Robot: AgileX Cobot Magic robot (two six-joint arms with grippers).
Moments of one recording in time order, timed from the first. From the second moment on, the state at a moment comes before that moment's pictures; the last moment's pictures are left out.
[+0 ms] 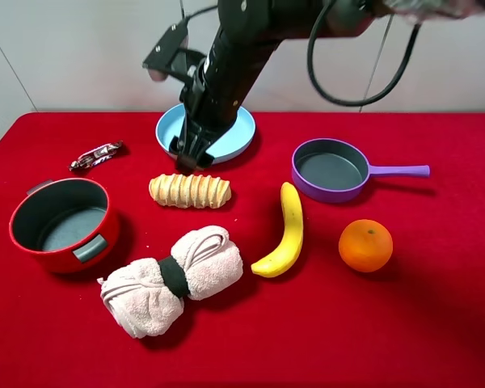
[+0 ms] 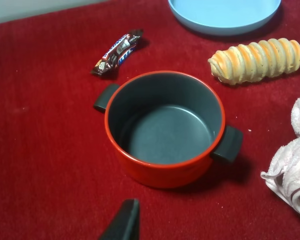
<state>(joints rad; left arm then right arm) -0.15 -0.01 -0.50 -0.07 1.06 0.15 0.77 2.10 -1.66 0.16 0.78 -0.67</state>
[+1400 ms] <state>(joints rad) -0.15 -0.01 -0.50 -0.03 1.06 0.15 0.77 2.32 -1.66 0.16 0.65 -0.67</state>
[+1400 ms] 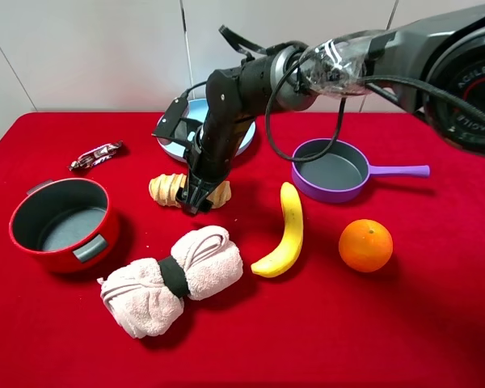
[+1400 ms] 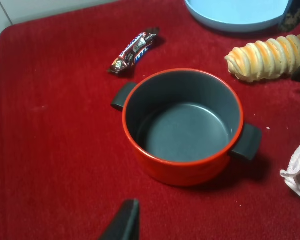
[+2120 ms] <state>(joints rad) -0.15 -0.01 -0.50 -0.03 1.06 0.15 0.77 2.35 -1.66 0.16 0.60 -0.67</state>
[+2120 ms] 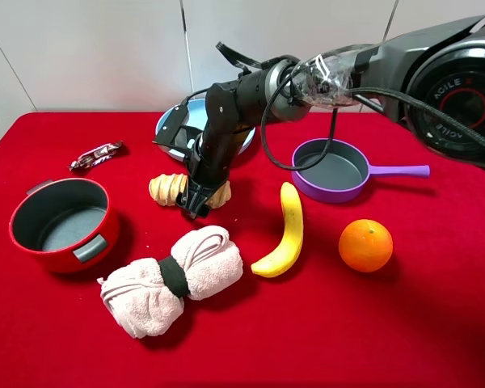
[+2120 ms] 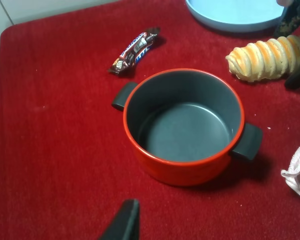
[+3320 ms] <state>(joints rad) -0.15 -0.01 -0.50 0.00 1.06 0.15 0.77 2.36 -1.67 0.16 0.59 -0.65</state>
